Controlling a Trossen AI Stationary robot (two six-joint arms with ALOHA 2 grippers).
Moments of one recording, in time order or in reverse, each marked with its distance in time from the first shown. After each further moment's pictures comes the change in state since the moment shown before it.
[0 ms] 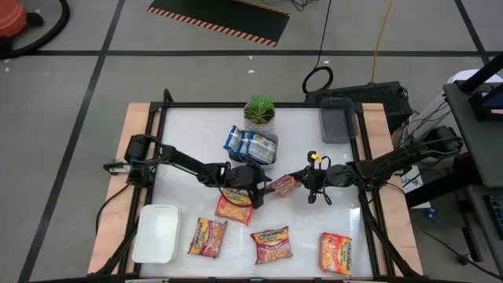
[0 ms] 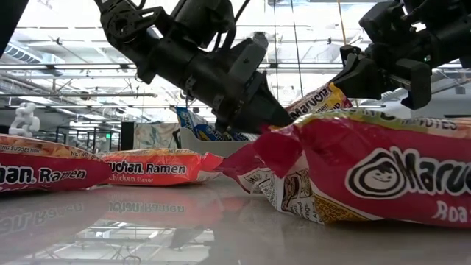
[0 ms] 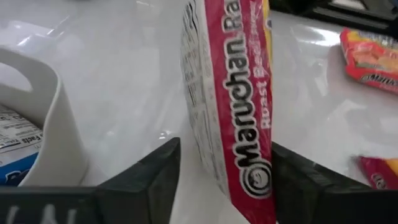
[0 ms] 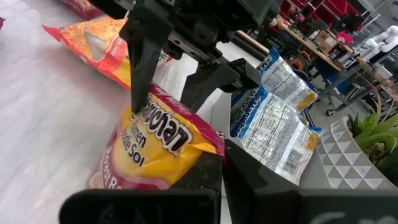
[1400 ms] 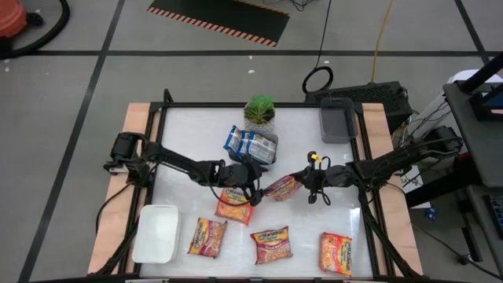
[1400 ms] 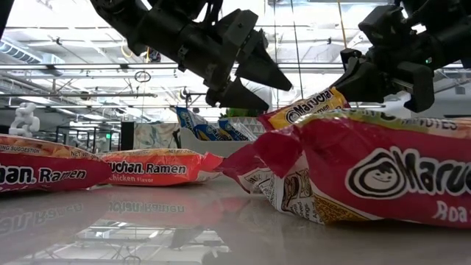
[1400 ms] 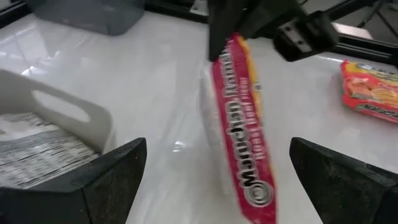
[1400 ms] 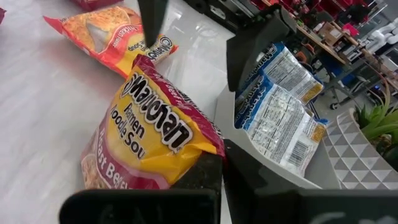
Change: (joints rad) left arm -0.030 -0.132 -0.004 -0.094 -0.108 -0.008; right arm 0.000 0.001 0.000 -0.031 0.003 0.024
